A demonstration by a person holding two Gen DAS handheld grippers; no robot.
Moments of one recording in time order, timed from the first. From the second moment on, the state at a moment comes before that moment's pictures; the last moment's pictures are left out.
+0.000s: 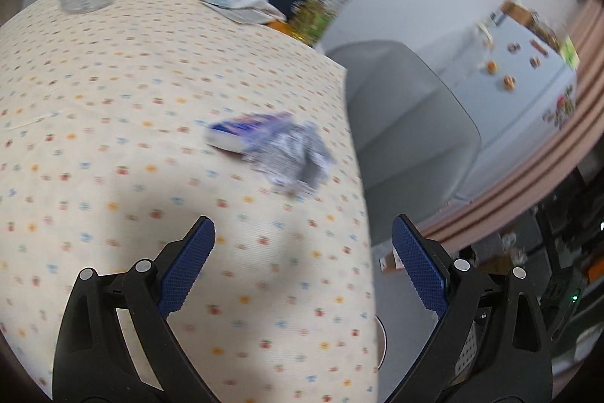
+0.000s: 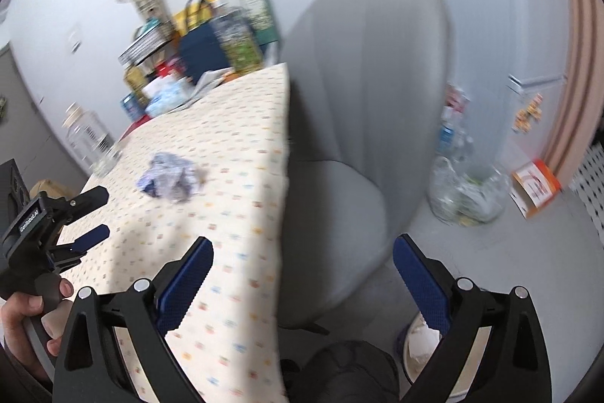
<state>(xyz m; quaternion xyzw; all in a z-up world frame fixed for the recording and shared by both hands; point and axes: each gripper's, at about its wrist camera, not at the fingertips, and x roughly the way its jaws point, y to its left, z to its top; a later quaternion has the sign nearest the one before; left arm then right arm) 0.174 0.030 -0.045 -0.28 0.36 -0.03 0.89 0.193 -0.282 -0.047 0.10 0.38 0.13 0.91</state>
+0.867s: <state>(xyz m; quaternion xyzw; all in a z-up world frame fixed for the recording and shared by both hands) 0.145 0.135 -0.051 -0.32 0.34 0.06 0.88 0.281 -0.111 -0.057 0.00 0.44 0.24 0.86</state>
